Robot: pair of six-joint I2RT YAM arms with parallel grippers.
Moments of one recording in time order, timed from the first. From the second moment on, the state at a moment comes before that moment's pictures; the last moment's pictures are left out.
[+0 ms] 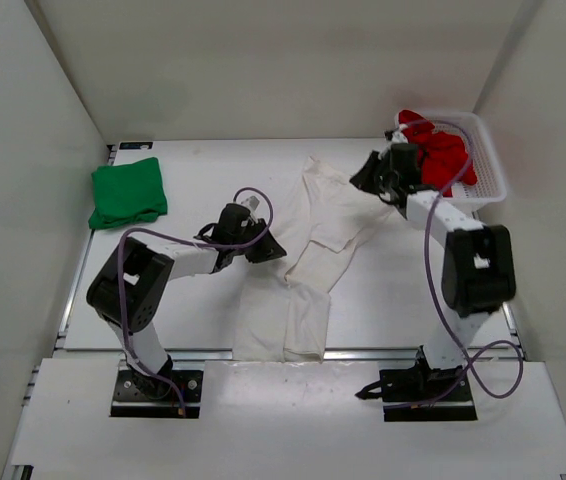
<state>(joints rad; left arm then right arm) -0.53 1.71 0.82 0.22 0.31 -0.82 0.15 1.70 1.14 0.08 -0.25 0.46</state>
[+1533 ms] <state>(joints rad) -0.46 2.16 1.34 0.15 0.38 -0.87 0.13 2.81 2.54 -0.25 -0.83 0.45</state>
